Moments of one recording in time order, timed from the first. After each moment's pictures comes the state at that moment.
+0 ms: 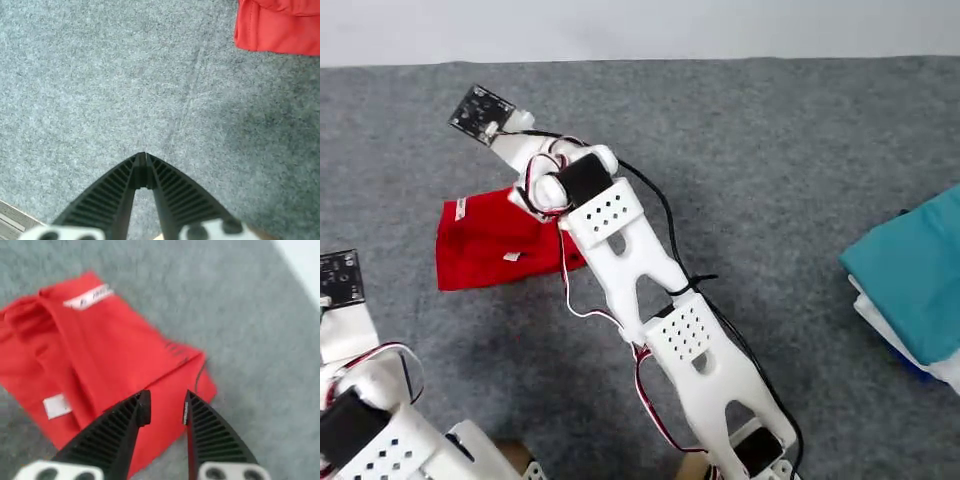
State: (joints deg) left arm -51.4 -67.6 45.8 96.0 -22.0; right arm -41.2 63.6 -92.1 90.8 20.6
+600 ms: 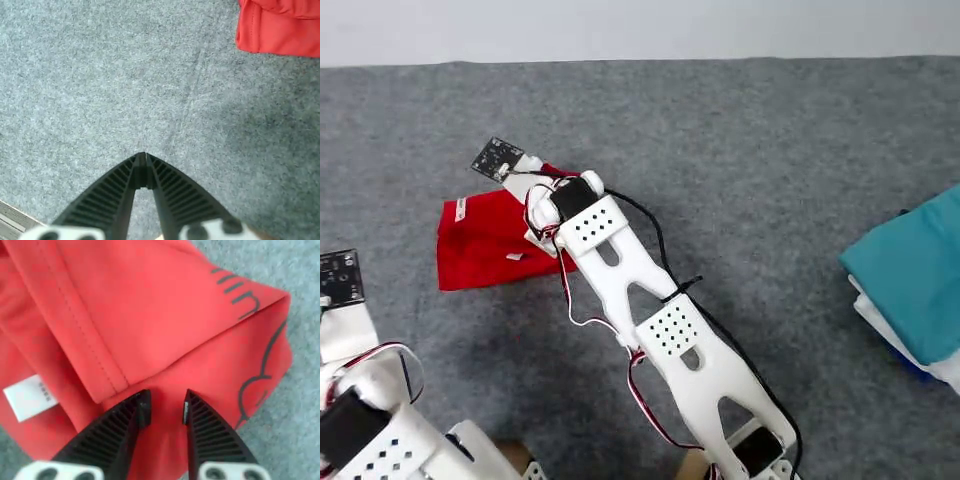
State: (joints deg) left arm -51.4 -67.6 45.8 95.9 -22.0; right arm -41.2 76.8 -91.1 87.3 20.0
